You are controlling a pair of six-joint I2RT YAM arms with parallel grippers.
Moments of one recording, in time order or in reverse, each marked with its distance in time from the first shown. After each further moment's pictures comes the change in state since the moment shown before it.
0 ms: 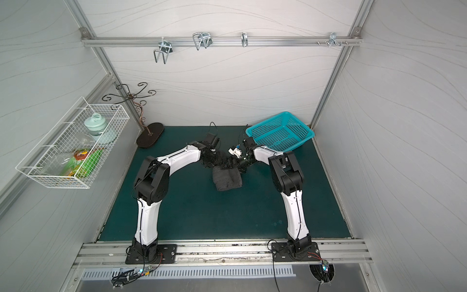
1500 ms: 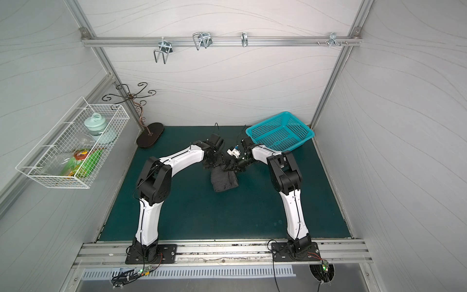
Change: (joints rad) left arm -0.034 -0.012 0.046 -0.088 -0.208 -0.064; right arm 0.017 0.022 0.037 -0.069 -0.023 -0.003
